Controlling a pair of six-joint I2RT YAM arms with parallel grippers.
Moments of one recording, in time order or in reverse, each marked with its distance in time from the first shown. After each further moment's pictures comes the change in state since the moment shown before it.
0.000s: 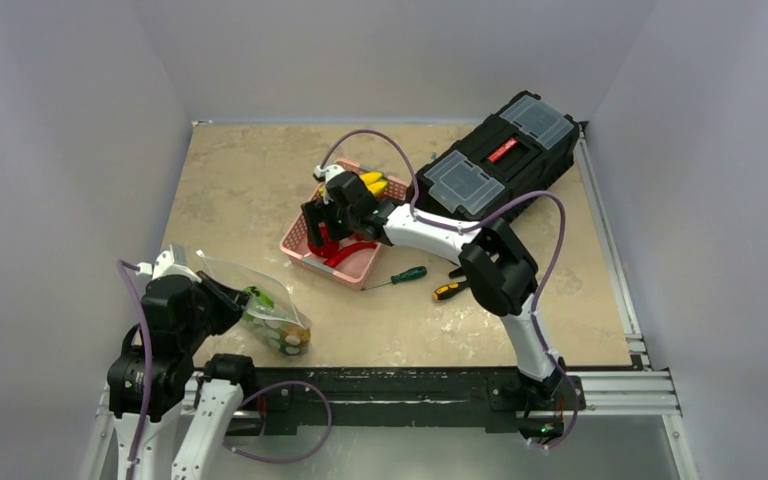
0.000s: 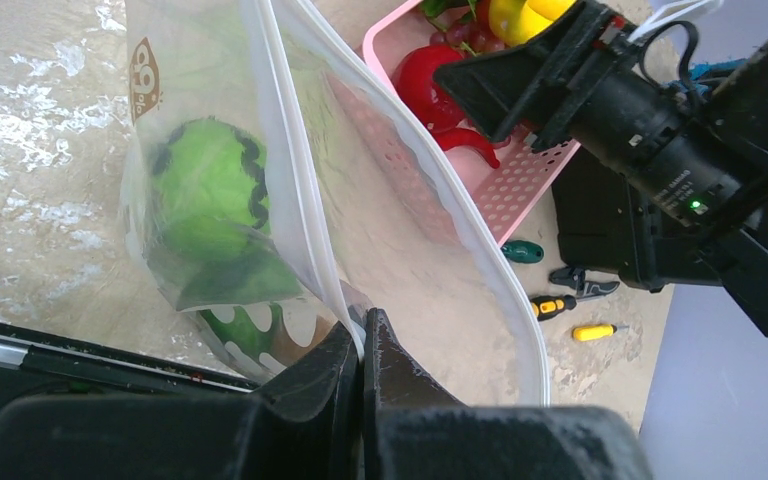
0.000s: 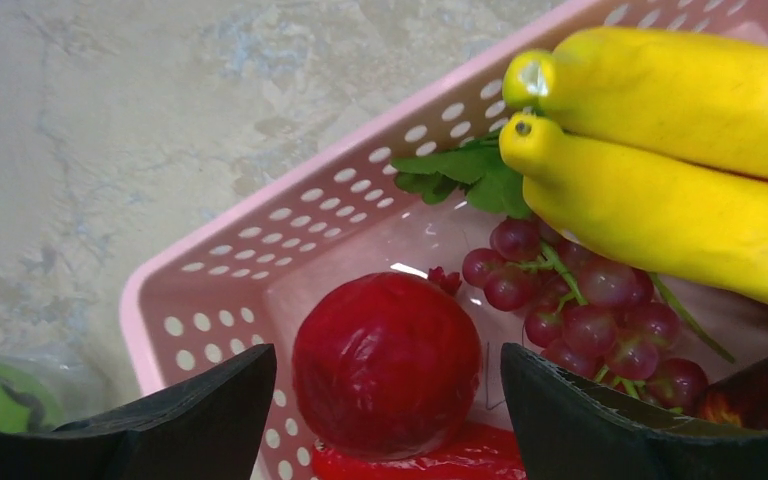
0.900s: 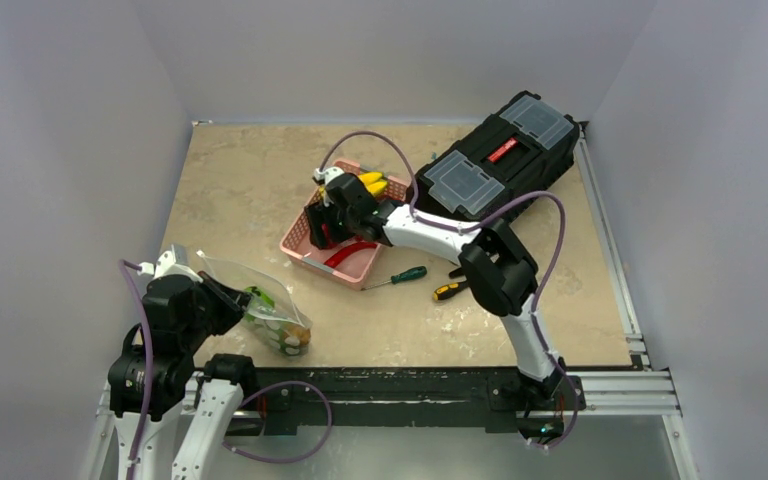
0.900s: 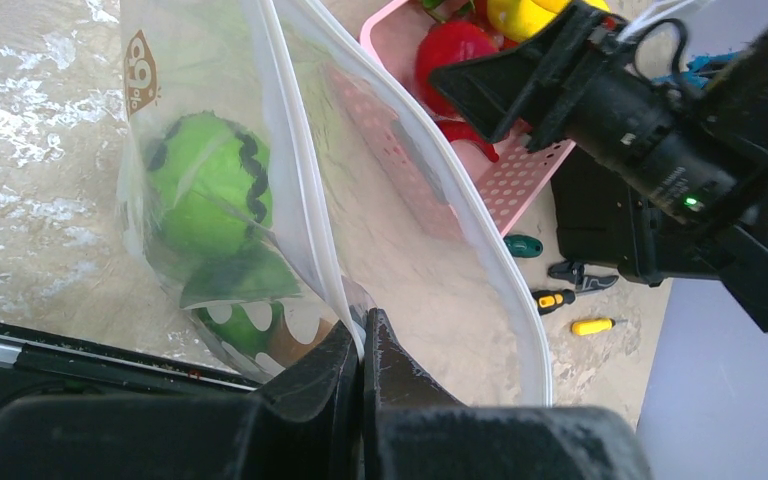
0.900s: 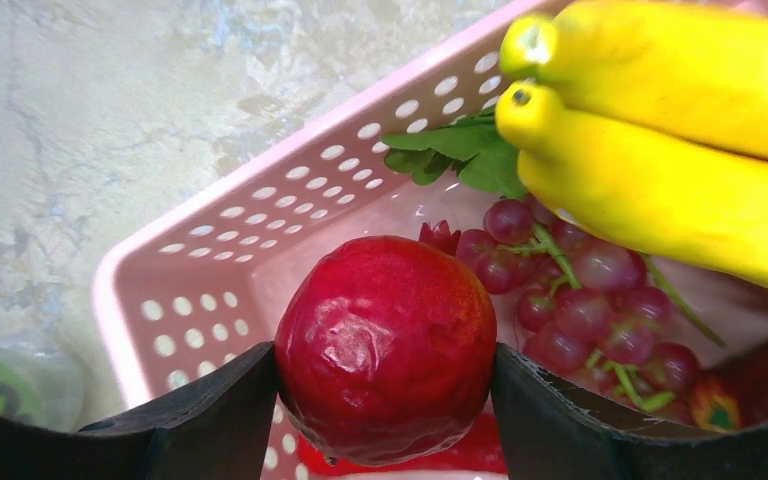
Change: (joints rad) left arm 0.000 0.000 -0.013 0.005 0.018 -0.001; right arm 0.003 0.039 0.000 -0.016 0.007 -0.020
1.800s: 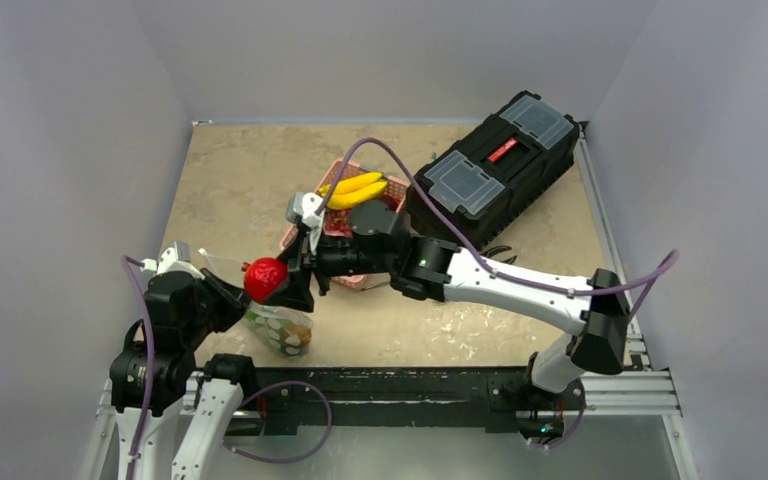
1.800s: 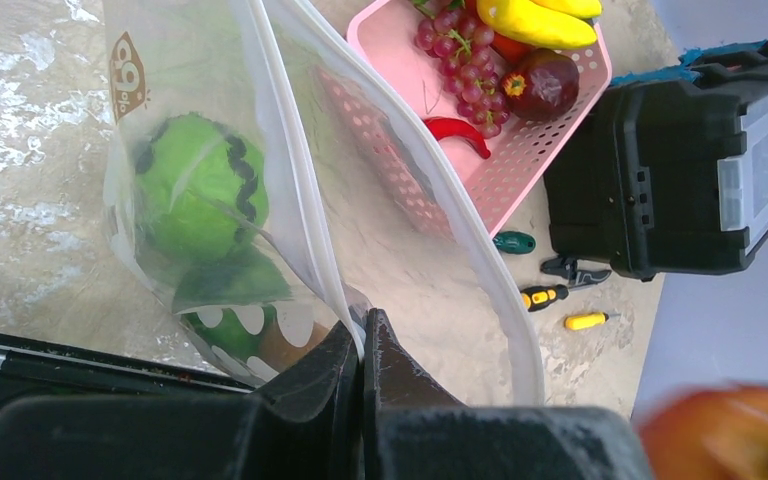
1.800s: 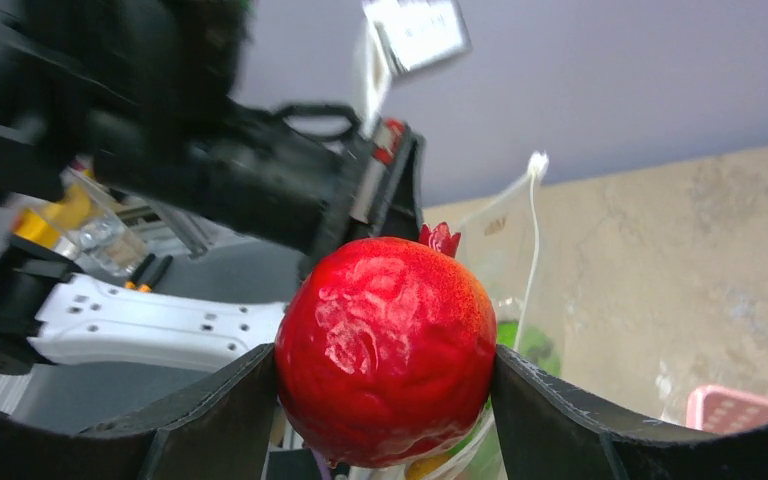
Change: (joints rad) left arm 0.000 0.015 -0.005 0.023 0.020 0.000; right arm 0.307 -0.630 -0.248 0.243 -0.374 -0.149
